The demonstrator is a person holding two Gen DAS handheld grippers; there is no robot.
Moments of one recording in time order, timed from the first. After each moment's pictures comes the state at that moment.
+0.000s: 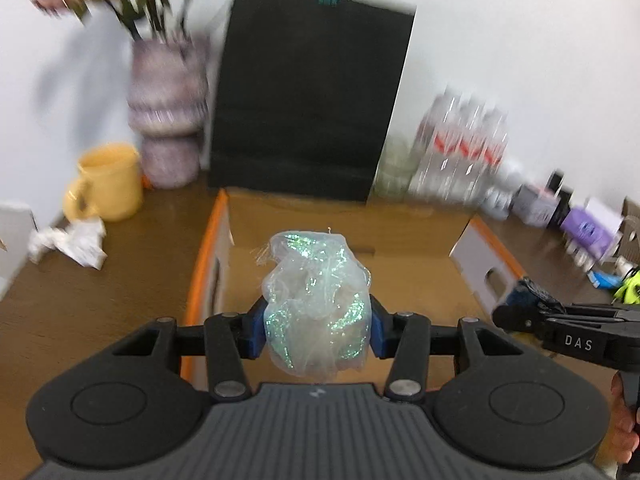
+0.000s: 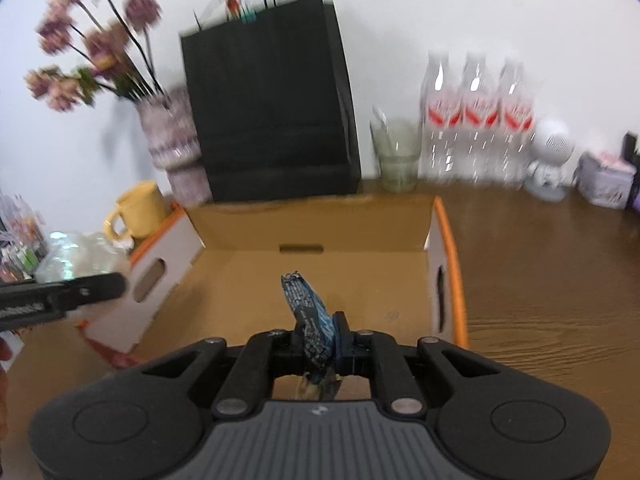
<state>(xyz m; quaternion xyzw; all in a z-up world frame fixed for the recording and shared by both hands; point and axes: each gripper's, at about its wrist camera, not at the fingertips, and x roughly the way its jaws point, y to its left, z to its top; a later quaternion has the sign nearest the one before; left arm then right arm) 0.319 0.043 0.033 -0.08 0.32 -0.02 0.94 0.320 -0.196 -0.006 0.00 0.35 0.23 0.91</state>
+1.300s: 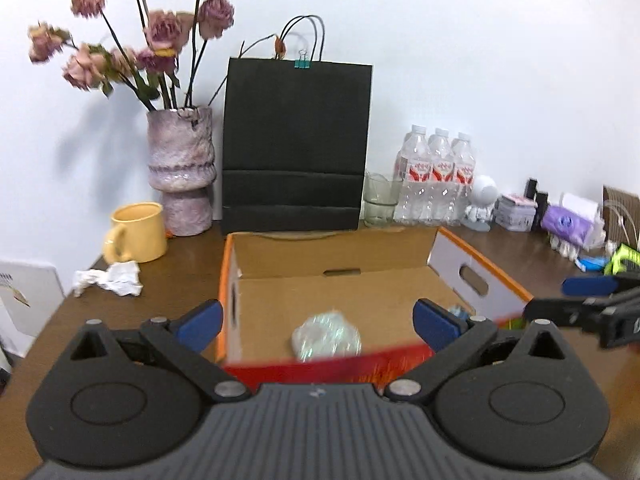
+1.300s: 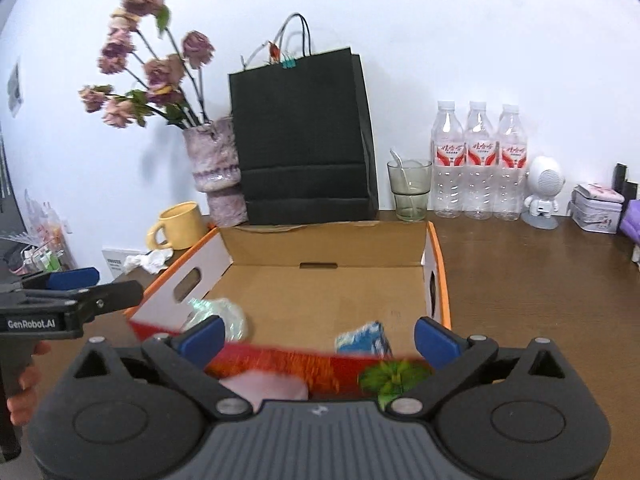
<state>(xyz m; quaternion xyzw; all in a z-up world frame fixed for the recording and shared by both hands) 0.199 0.030 0.049 -0.01 0.22 -0.02 0.98 0.207 -0.246 0.017 0.01 0.26 0.27 0.93</state>
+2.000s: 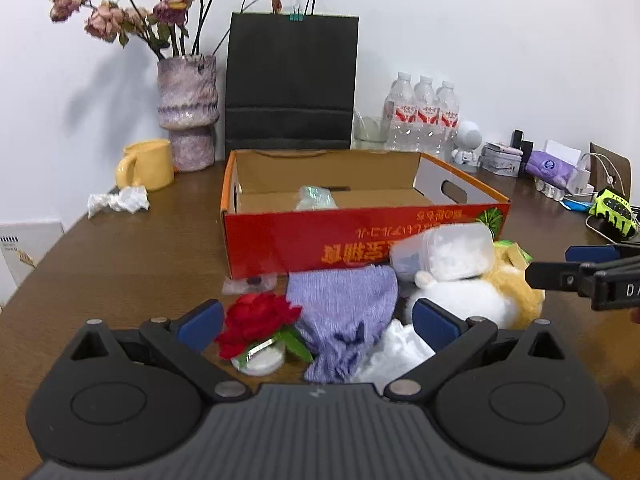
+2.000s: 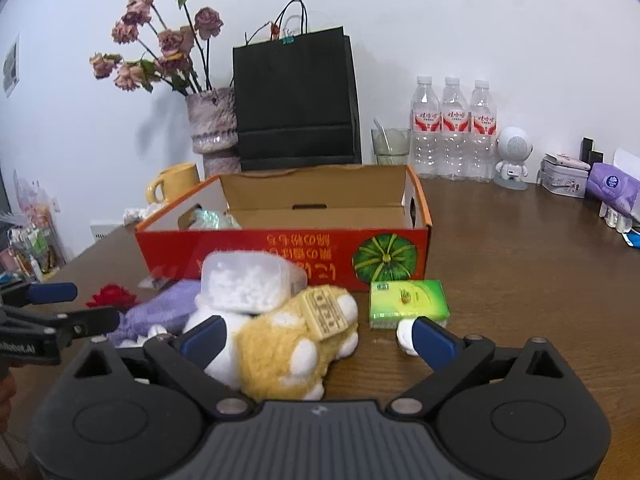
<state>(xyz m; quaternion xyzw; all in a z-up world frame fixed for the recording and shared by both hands) 0.127 0.026 -0.010 -0.01 0.25 -0.02 0.97 0.142 -0.259 -0.036 0.00 0.26 0.24 0.93</state>
